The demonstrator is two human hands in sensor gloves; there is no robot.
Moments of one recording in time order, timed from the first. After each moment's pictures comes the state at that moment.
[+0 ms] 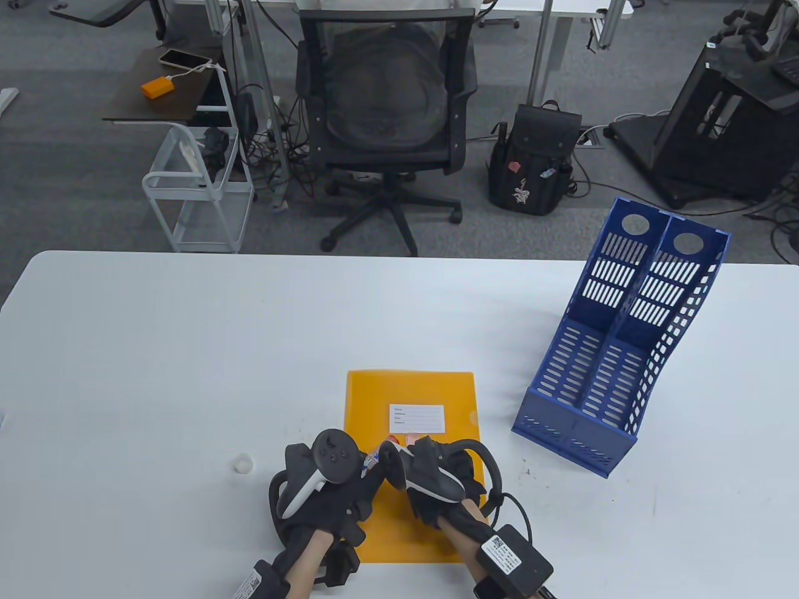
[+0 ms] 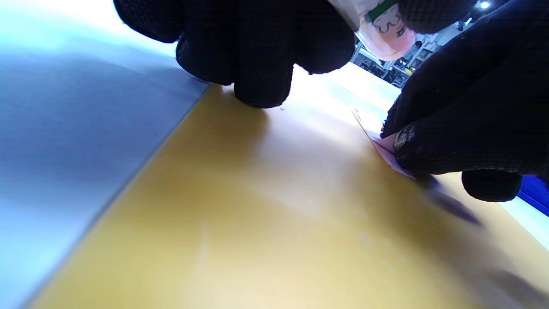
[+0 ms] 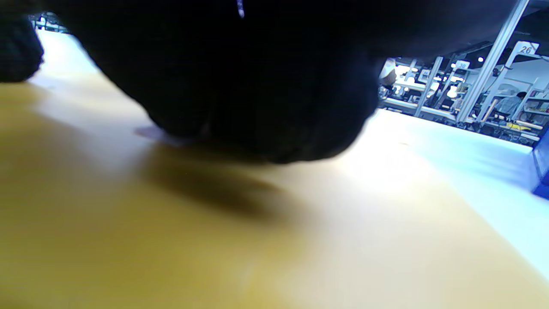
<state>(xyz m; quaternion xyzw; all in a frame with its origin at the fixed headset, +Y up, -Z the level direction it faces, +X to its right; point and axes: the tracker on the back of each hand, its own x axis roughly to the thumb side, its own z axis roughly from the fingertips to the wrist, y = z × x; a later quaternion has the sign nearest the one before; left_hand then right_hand) -0.129 -0.759 -0.310 -0.16 -0.02 0.22 0.96 0.026 -0.759 -0.334 -0.14 -0.02 -0.99 0.10</state>
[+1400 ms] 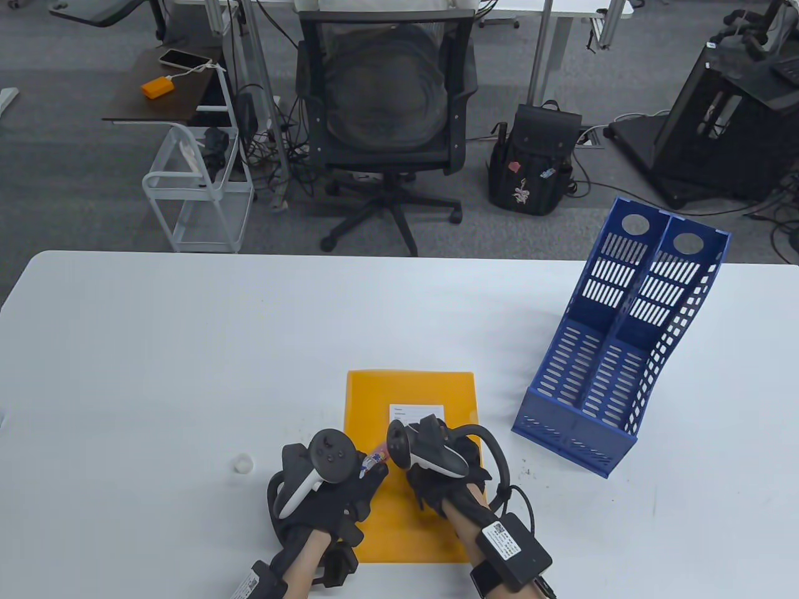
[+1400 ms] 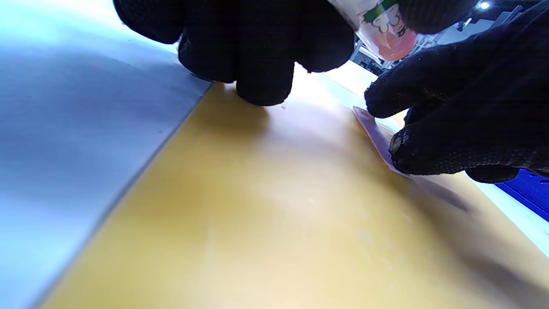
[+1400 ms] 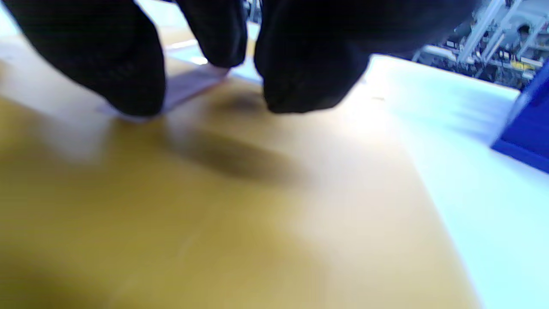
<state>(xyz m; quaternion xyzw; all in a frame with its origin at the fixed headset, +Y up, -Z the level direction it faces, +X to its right) -0.132 -0.758 -0.310 -0.16 -0.02 0.23 0.96 0.038 -0.761 -0.359 -0.10 -0.13 -0.98 0.11</state>
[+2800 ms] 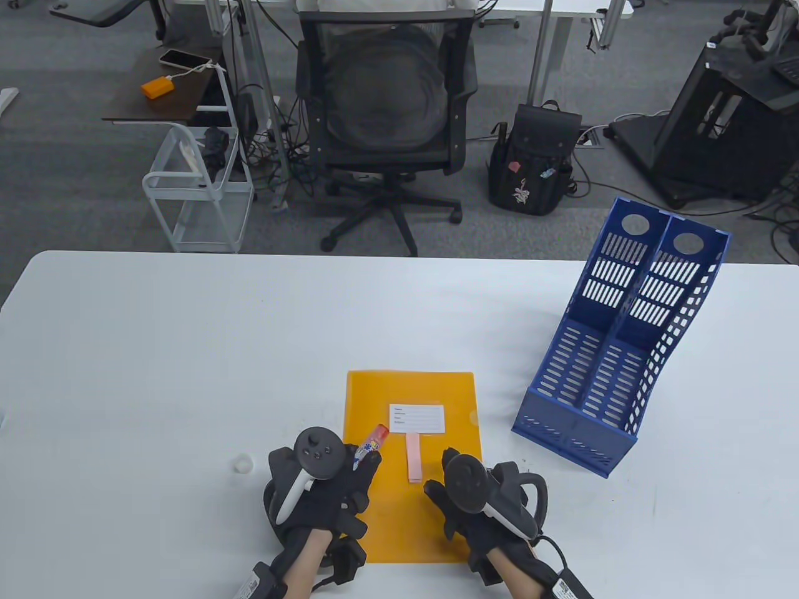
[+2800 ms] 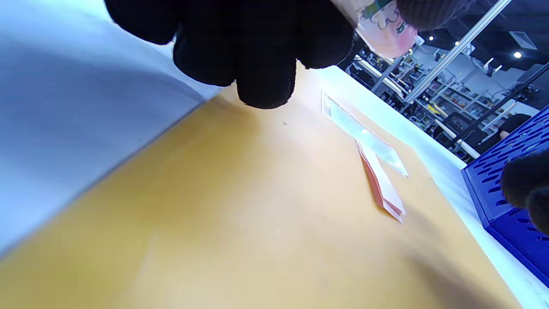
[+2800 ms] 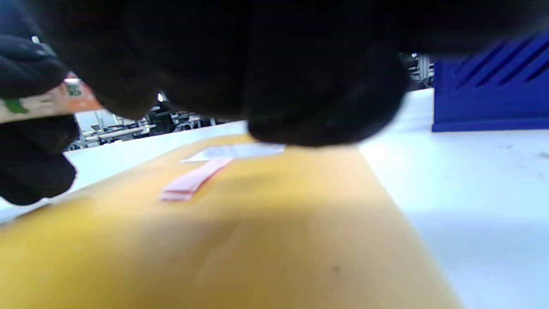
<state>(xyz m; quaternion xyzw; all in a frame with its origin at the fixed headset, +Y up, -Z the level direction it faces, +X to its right) -0.141 -0.754 -0.306 -0.14 0.04 0.29 0.95 0.103 -0.738 -0.293 -0.09 0.01 -0.99 -0.12</state>
